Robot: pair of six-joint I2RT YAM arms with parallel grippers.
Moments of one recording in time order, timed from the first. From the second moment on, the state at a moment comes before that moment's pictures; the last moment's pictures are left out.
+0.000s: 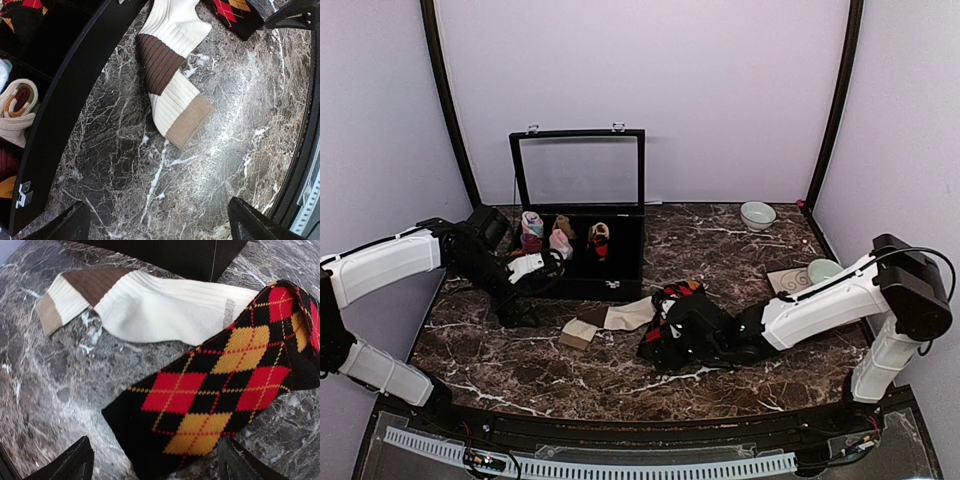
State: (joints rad) left arm -0.41 1.32 0.96 -0.86 0.35 0.64; right arm 1.18 1.71 0.85 -0.01 0.25 0.52
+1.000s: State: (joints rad) left arm -0.40 1.29 0.96 -0.79 0.20 0.54; right arm 1.24 1.54 0.58 0.28 0.28 0.34
